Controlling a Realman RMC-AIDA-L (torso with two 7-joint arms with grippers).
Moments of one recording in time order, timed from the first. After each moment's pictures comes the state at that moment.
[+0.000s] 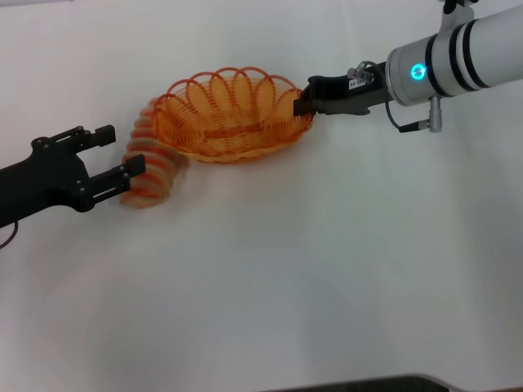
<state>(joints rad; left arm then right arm) -0.40 -2.14 0.52 0.63 2.01 1.51 -1.14 0.73 2.10 -1.17 -0.66 -2.20 -0.97 2.74</state>
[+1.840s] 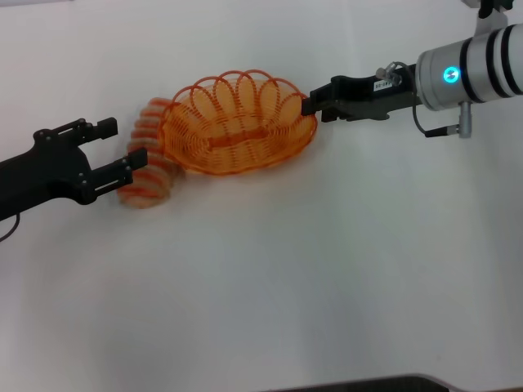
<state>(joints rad) -0.41 -2.14 0.52 0.63 2.01 1.51 -1.14 0.66 2.09 -1.11 -0.74 -2.18 -1.07 2.72</state>
